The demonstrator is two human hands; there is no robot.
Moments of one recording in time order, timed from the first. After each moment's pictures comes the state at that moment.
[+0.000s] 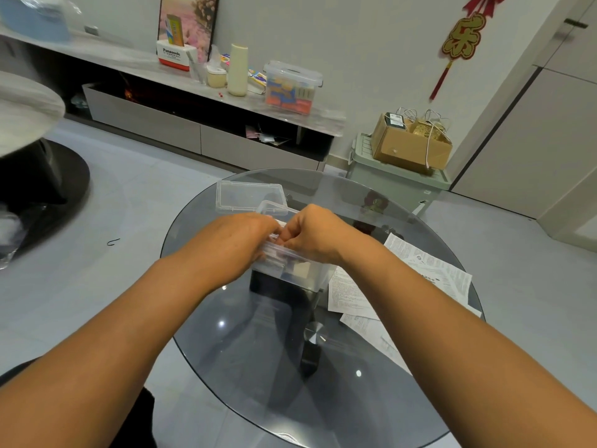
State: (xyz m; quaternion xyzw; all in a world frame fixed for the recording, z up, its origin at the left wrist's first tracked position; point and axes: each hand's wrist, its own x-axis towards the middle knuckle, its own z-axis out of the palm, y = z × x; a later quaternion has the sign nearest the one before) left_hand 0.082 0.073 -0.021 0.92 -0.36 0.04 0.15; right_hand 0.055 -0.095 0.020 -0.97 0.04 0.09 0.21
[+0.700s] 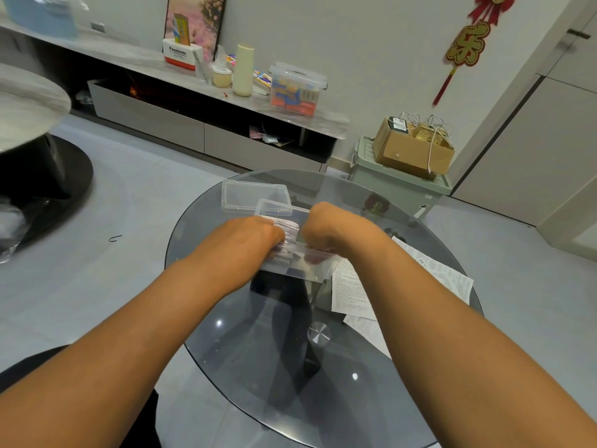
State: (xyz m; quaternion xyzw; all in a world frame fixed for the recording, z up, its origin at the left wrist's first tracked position) left_hand 0.083 0.072 -0.032 0.91 -0.38 0.09 0.11; right_hand 0.064 -0.083 0.040 -0.96 0.13 0.21 0.09
